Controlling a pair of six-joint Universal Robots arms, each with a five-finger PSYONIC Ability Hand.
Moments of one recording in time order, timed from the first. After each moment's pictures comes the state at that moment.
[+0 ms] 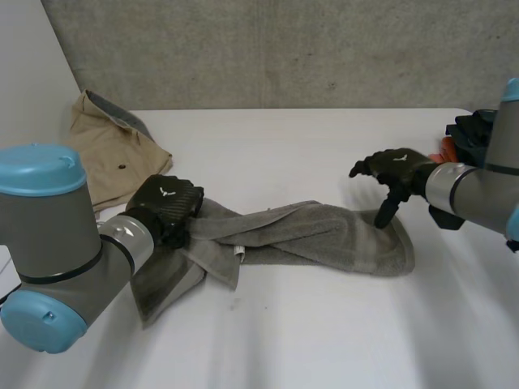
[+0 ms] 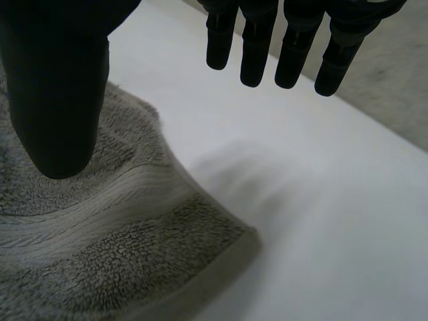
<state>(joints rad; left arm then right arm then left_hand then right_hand) 4.26 -1.92 -1.60 3.18 -1.50 3.52 1.77 -0.85 1.00 0.37 1.16 2.71 1.10 1.18 1.19 1.20 0.95 0.35 0.36 0.34 0.33 0.15</state>
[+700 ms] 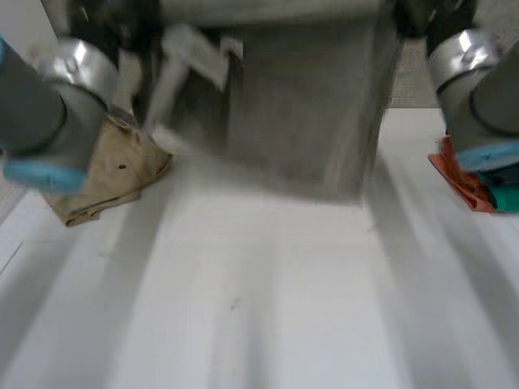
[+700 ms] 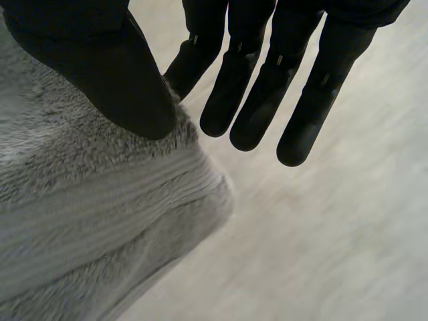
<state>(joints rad) 4.35 -1.97 -1.09 3.55 -1.46 3.53 1.88 -0.99 0.89 -0.46 1.40 2.77 1.10 1.19 1.20 1.20 0.95 1.12 1.18 1.19 1.20 0.99</state>
